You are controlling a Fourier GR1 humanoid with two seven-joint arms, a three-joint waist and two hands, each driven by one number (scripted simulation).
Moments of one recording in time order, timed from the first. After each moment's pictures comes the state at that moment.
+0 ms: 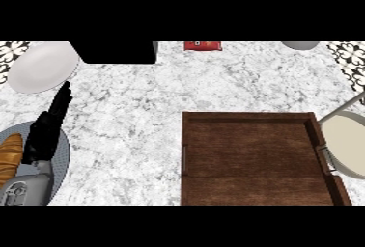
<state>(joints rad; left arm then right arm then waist) -0.16 0.22 0.12 -1.47 -0.22 0.03 0.06 -0.38 -0.63 -0.50 -1.56 0.77 0.35 0.23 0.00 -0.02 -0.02</state>
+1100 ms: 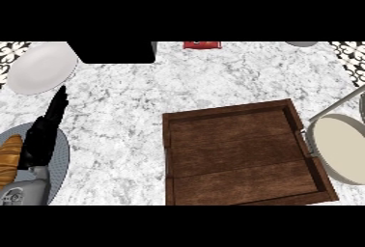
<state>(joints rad) -0.12 0.22 0.14 -1.48 -0.23 0.02 0.05 -0.36 -0.68 -0.83 -1.49 0.43 0.37 0.27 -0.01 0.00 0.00</state>
